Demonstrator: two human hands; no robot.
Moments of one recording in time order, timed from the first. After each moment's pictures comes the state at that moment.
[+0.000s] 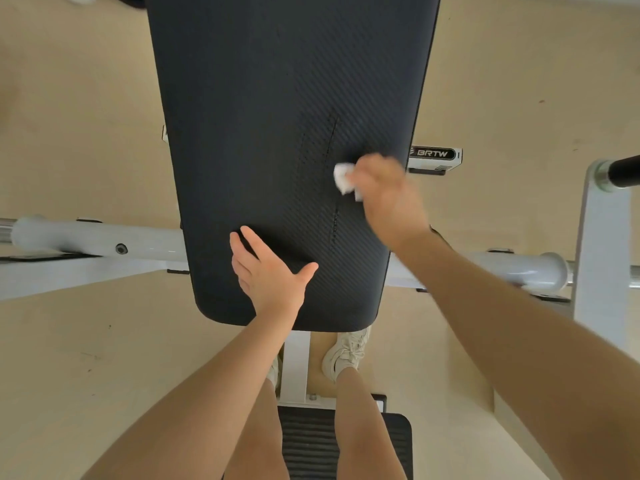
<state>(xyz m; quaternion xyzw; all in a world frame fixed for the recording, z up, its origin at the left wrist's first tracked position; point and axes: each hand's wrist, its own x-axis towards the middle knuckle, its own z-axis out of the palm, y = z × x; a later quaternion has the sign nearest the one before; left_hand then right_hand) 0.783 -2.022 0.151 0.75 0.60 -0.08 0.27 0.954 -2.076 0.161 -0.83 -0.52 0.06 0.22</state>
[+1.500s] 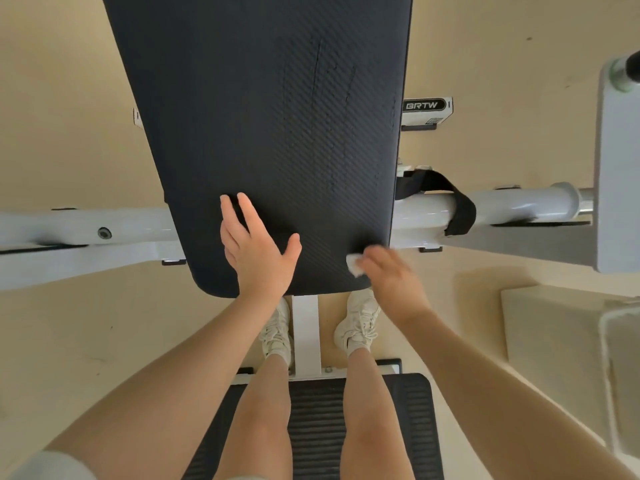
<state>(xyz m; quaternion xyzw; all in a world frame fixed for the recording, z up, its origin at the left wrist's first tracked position) 0.741 -2.021 0.135 0.84 0.48 -0.05 0.25 0.822 -2.200 0.093 -0.85 -0.47 0.13 0.18</state>
